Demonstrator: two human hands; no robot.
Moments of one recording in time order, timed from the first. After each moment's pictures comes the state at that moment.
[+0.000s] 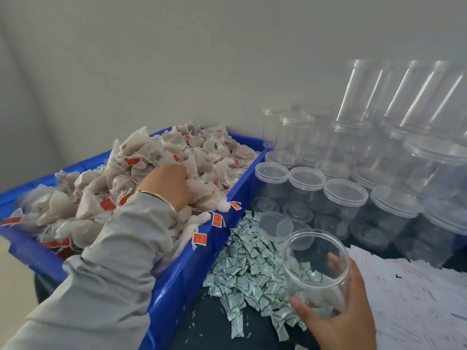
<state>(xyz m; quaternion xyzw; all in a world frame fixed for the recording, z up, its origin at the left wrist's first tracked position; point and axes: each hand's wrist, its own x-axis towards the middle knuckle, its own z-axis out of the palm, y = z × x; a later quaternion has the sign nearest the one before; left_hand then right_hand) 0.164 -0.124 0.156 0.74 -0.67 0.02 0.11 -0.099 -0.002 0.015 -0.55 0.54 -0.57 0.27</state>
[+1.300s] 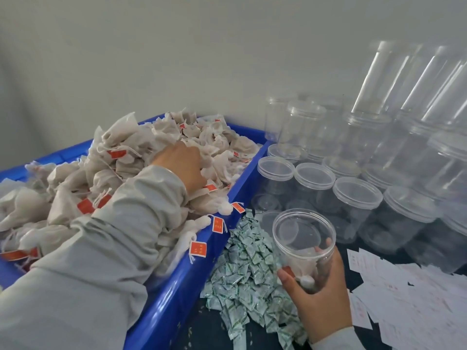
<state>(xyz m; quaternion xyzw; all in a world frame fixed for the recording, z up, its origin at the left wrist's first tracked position) 0.159 -0.183 0.149 0.70 -0.70 0.06 0.10 -0.076 -0.058 -0.012 -0.50 0.50 -0.62 0.34</state>
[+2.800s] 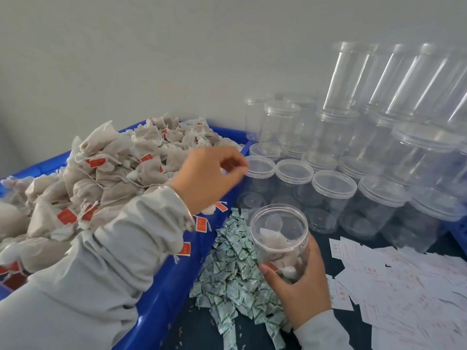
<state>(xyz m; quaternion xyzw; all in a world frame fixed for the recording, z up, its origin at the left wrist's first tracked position) 0.101 -0.142 0.155 0.44 -0.79 -0.14 0.40 -0.074 -0.055 -0.006 -0.51 0.55 -0.58 0.31</state>
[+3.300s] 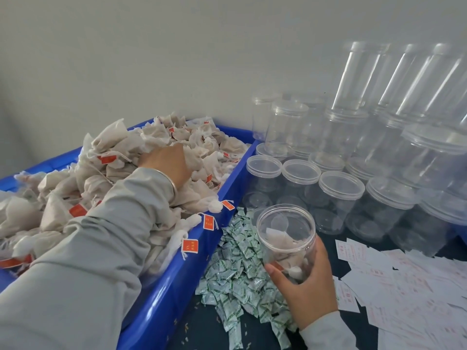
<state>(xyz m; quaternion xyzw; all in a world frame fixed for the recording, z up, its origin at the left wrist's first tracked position) 0.165 -0.202 0.142 0.73 -0.67 0.06 0.10 -0.073 -0.051 0.000 -0.53 0.56 -0.57 0.31</state>
